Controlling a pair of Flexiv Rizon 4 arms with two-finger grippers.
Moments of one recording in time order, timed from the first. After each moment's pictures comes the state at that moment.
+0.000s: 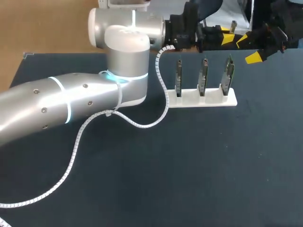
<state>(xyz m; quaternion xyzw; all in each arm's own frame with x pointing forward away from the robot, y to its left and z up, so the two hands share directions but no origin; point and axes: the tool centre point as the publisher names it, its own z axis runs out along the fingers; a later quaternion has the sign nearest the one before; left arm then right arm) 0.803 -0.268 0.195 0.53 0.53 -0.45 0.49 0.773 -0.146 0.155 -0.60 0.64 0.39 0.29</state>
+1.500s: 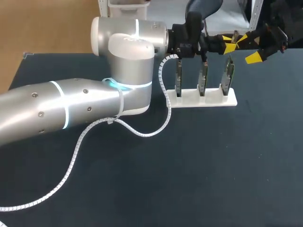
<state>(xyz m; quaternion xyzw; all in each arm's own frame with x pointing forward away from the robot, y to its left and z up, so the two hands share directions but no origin) 0.785 -0.272 0.176 0.52 0.55 -0.45 0.48 0.773 -0.146 0.155 -0.60 0.64 0.39 0.29</state>
